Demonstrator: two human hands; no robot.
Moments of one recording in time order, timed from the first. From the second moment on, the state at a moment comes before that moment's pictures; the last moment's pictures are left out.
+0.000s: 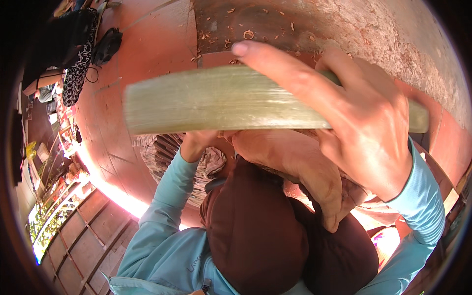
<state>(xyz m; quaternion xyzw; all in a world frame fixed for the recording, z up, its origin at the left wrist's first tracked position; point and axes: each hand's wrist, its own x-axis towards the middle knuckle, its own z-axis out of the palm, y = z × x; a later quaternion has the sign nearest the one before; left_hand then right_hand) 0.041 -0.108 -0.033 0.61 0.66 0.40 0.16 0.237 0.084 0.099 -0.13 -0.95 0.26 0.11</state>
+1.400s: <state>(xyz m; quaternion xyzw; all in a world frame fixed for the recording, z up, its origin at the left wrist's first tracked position) 0.052 -0.082 -0.006 0.46 0.68 0.53 0.20 0.226 0.092 0.092 -0.15 -0.95 0.25 0.08</state>
